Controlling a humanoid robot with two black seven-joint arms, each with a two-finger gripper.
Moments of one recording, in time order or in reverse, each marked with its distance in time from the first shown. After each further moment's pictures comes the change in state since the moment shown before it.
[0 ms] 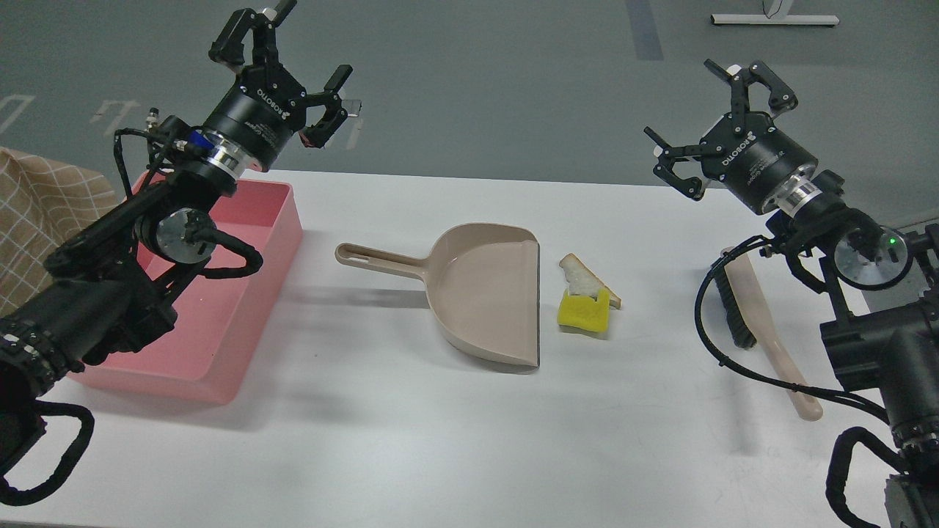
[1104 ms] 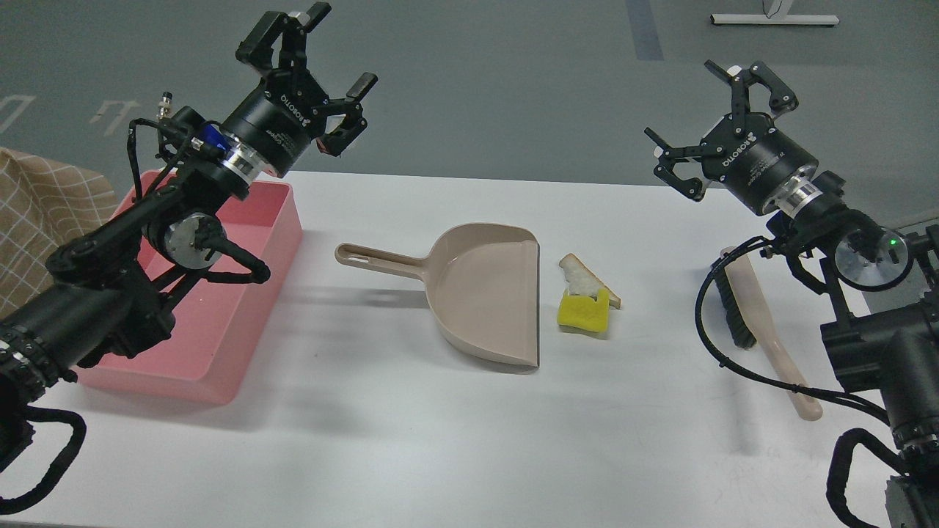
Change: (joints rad) left arm 0.032 0.043 0.004 -0.176 0.129 0.105 -0.003; right arm -0.006 -0.001 0.000 0.003 0.001 0.000 0.000
